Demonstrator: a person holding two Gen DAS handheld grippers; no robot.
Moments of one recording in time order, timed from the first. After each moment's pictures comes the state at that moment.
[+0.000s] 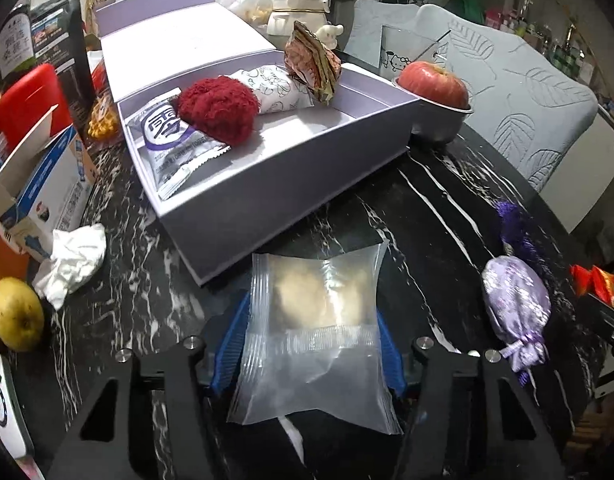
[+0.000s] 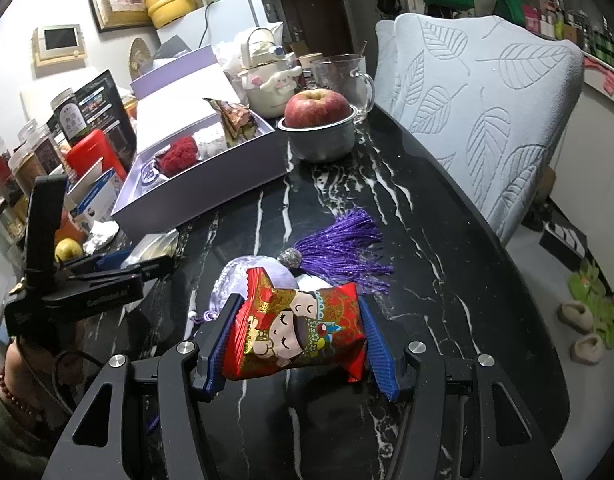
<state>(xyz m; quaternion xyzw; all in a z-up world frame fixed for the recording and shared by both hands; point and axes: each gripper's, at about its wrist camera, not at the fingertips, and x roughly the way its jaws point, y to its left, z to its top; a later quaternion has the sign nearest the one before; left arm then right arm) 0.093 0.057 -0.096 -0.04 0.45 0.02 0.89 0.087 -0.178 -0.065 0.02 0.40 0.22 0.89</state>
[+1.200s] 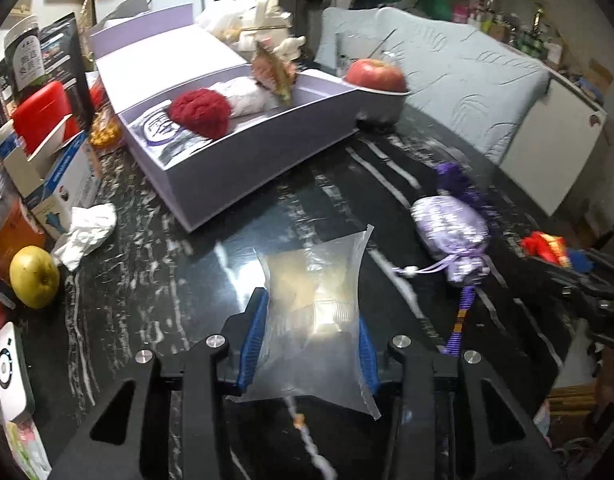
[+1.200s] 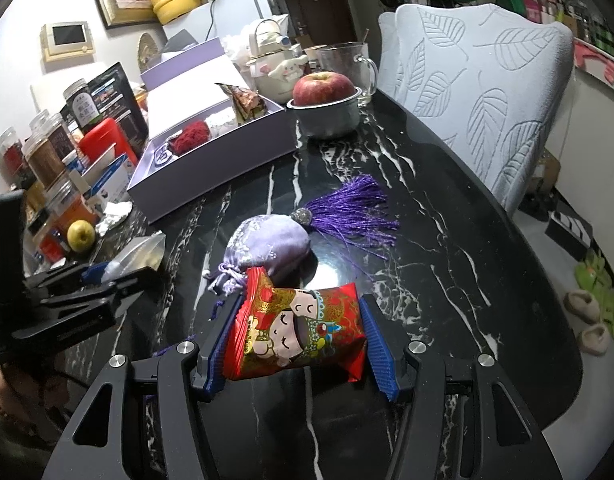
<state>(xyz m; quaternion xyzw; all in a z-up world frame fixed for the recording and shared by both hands) 0.031 0.031 -0.081 -0.01 0.43 -0.02 0.90 0.060 -0.183 -0.075 0.03 0.41 0.23 0.88</state>
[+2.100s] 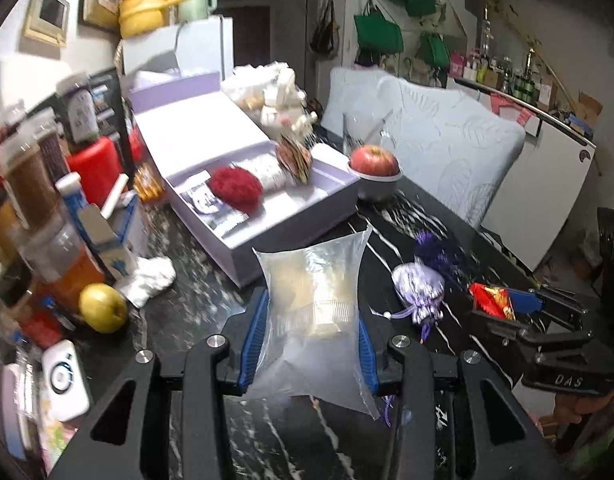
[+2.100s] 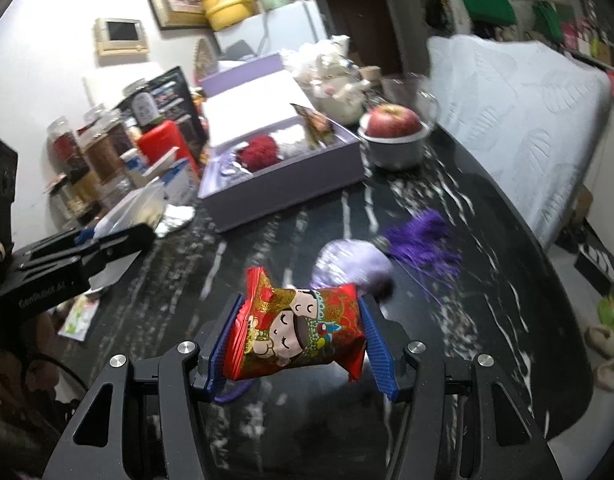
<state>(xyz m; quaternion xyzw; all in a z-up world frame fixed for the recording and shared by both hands) -0.012 0.049 0.004 -0.02 0.34 0.00 0.94 0.033 -0.148 -0.036 0.02 0.37 0.31 0.88</state>
